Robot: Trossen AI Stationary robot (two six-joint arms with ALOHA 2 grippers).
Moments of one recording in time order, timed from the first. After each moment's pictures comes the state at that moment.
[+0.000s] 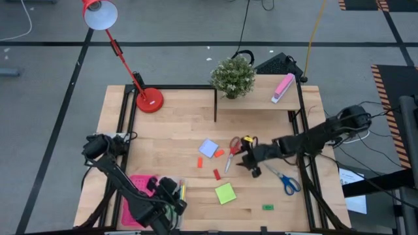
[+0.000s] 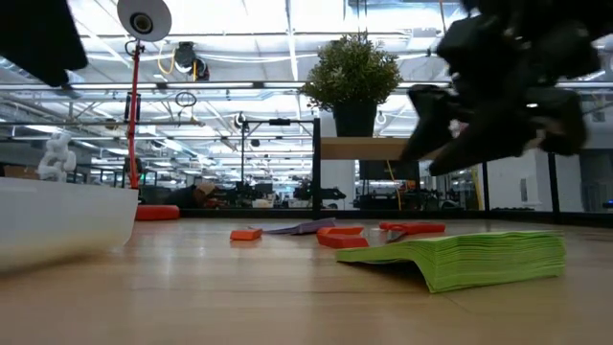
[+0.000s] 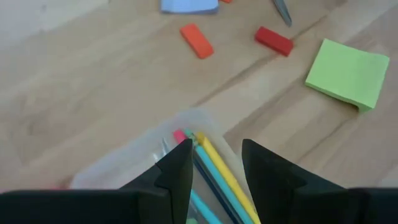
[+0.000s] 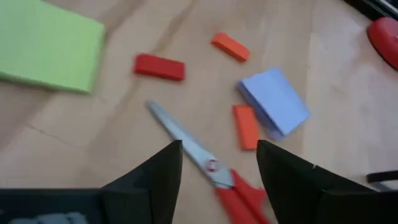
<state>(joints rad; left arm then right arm) -0.83 1.95 1.54 -1.23 -0.65 -1.82 0.23 1.37 0.51 0.17 0.13 -0.36</state>
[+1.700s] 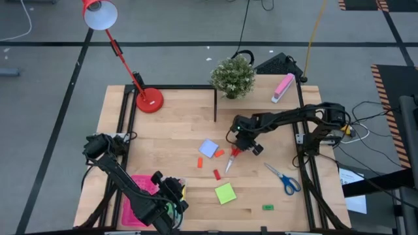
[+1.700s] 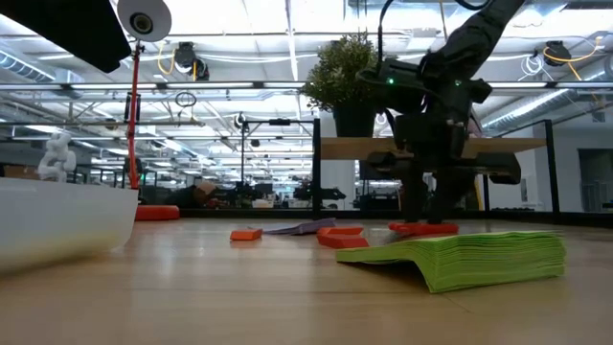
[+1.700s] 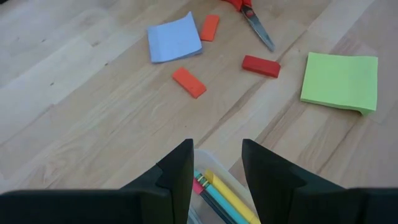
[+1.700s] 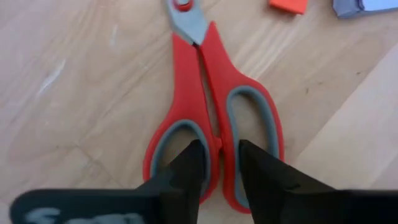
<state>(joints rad) -0.82 1.95 1.54 -1.23 -0.77 -1.59 -0.20 1.69 0.76 -0.41 -0.24 -0.94</state>
